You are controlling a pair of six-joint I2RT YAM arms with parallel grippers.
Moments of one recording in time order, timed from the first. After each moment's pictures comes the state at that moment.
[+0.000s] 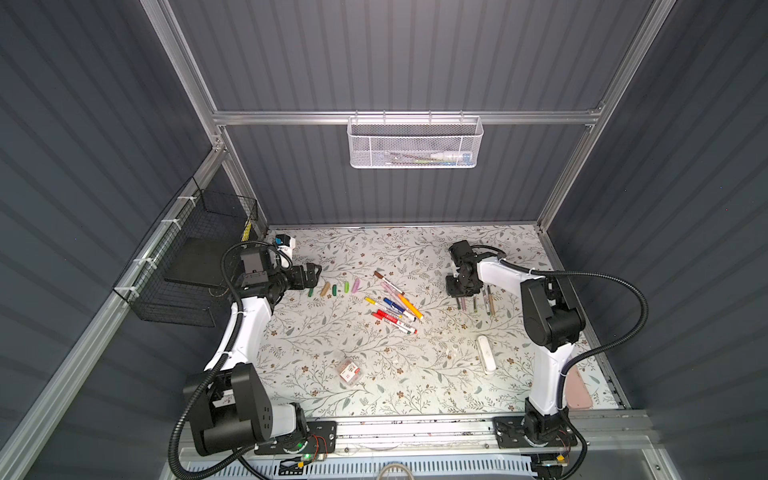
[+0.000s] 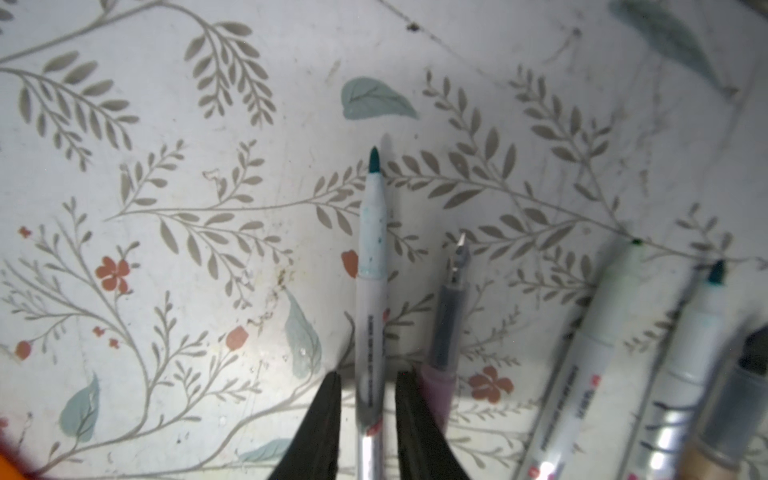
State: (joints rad) left arm 0.16 1.35 1.00 -0.32 0.47 0.05; right arm 0.35 2.01 1.41 -0.67 0.05 0.25
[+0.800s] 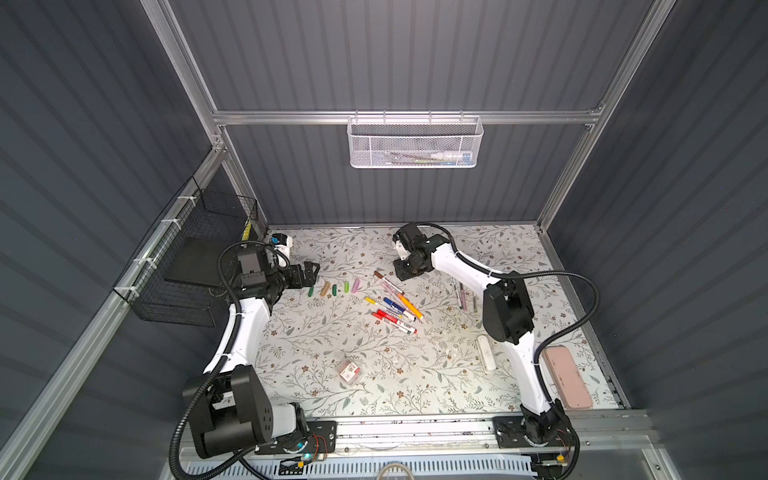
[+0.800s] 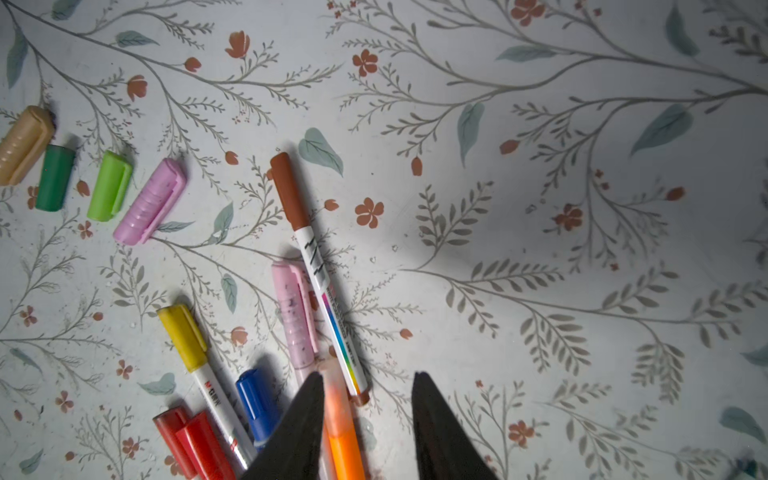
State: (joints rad) left arm 0.18 1.33 1.00 -0.30 0.48 0.04; right arm 0.62 2.35 2.10 -0.84 -0.06 0.17
